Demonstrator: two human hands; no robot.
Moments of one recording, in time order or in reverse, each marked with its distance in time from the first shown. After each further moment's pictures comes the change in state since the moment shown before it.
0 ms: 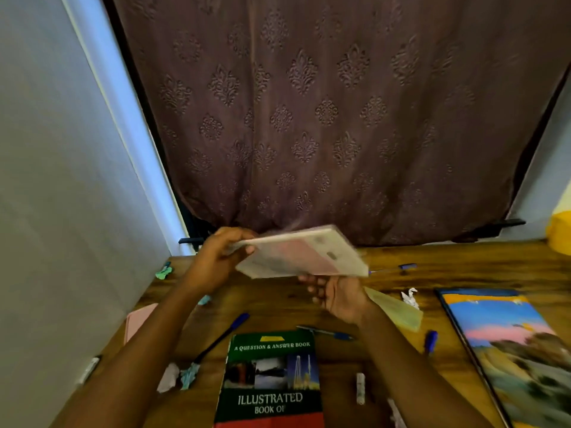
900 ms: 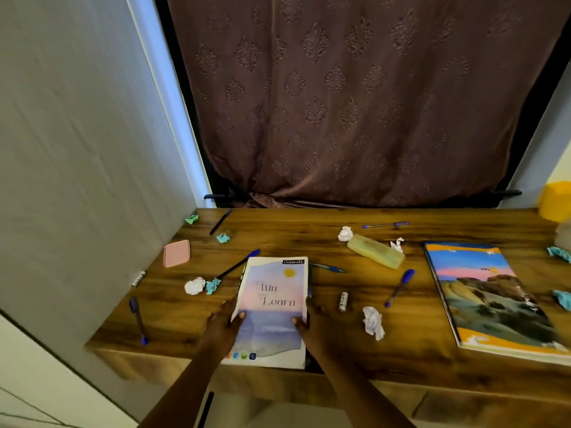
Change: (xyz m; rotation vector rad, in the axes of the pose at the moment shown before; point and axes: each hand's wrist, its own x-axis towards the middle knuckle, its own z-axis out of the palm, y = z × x) left_hand -0.254 -0.041 0.112 0.103 0.028 -0.831; right_hand -0.141 0.176 0.008 -1.380 0.302 -0.243
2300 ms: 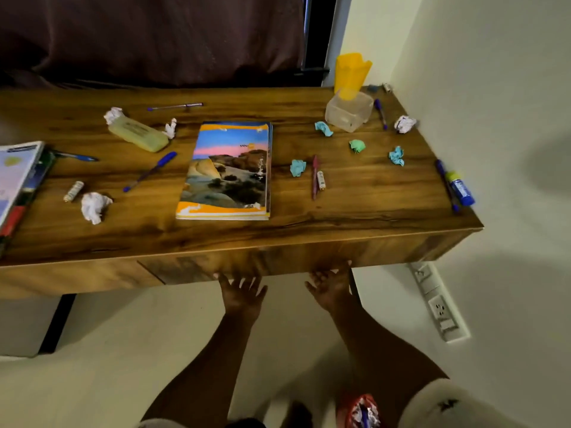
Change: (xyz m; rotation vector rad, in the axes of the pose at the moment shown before) left_hand -0.252 0.241 0.482 -1.619 -0.253 -0.805; right_hand -0.175 0.459 -0.285 1.664 0.302 0.981
